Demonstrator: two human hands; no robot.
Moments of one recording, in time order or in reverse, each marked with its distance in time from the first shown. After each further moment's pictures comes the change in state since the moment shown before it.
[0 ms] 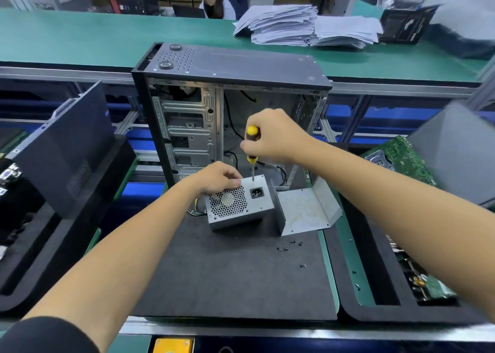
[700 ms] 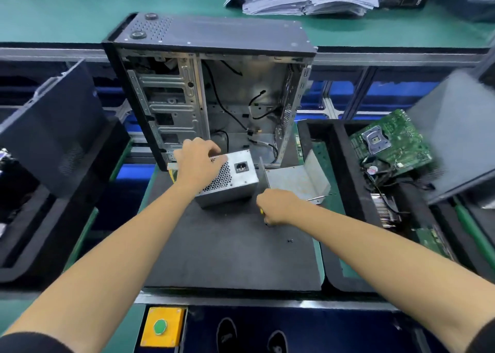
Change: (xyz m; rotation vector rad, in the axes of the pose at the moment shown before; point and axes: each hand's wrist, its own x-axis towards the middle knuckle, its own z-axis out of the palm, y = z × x) left_hand -0.018 0.007 0.049 0.389 0.688 -0.069; right_hand -0.103 0.073 0.139 -0.384 -0.671 0.092
